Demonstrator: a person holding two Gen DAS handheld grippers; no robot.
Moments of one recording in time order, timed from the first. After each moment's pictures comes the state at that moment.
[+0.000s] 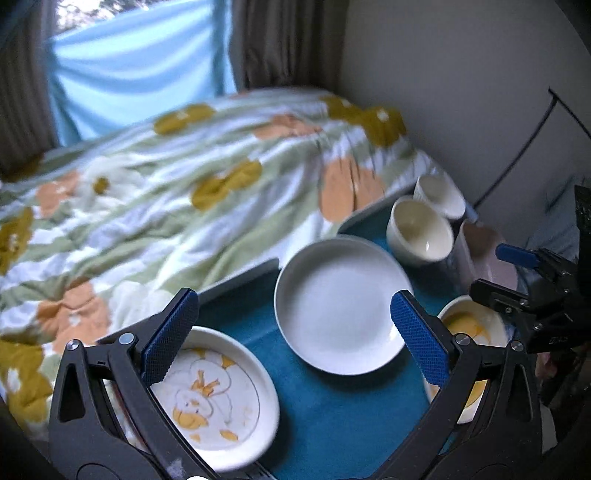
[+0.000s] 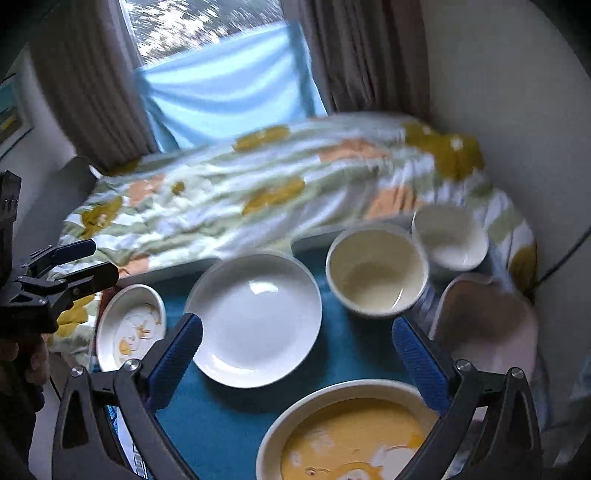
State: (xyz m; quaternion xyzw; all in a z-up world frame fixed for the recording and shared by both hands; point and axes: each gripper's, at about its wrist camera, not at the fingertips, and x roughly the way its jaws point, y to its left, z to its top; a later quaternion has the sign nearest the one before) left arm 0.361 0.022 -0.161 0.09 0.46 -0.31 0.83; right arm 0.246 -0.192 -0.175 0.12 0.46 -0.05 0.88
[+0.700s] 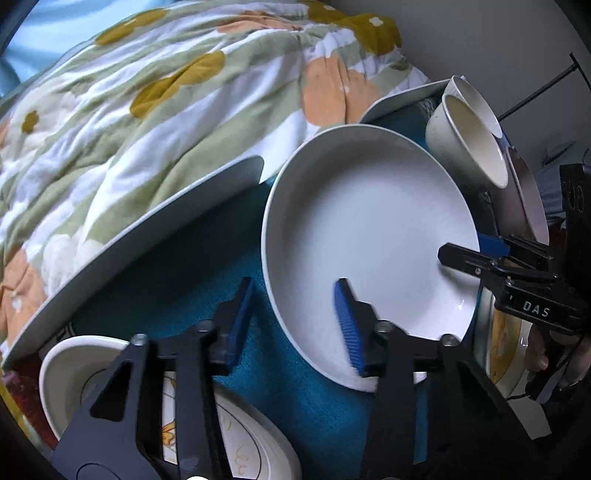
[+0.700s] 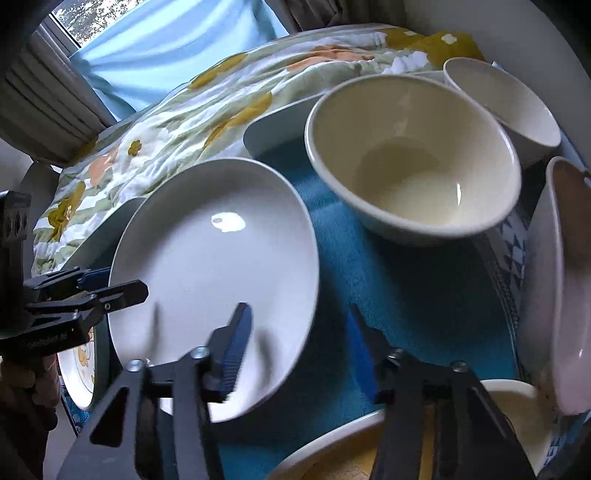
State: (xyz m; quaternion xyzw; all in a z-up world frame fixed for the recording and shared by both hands) left arm 0.403 -0.010 -0.304 0.11 0.59 -0.36 0.71; right arm 0.284 -0.200 -0.291 0.20 0.55 -0.08 0.80
